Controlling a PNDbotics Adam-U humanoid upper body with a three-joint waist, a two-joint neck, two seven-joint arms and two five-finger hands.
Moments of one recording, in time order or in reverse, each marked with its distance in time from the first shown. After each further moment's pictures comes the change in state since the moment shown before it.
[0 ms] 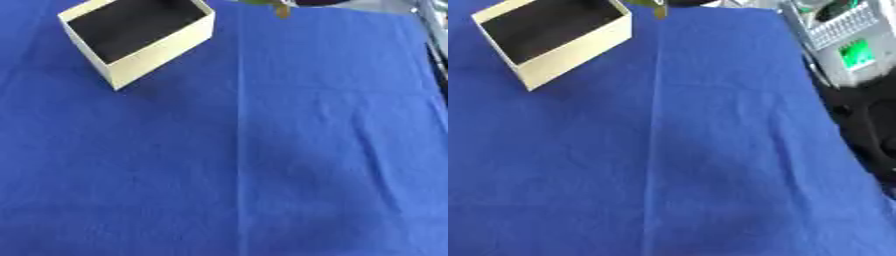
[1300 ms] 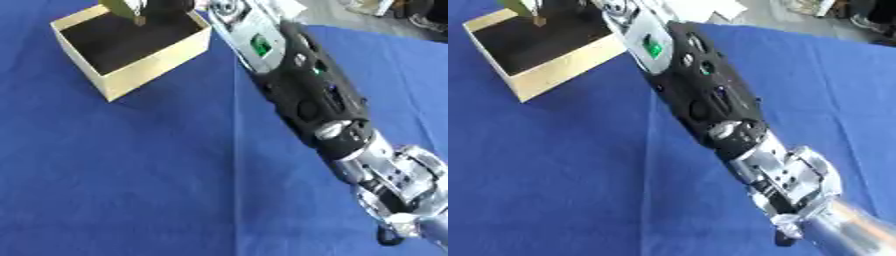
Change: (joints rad) left arm -0.025 0.001 -0.016 0.000 0.020 0.000 -0.027; right arm -0.212 0.316 0.014 0.624 0.235 -0.168 -0.183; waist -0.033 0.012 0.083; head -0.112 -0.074
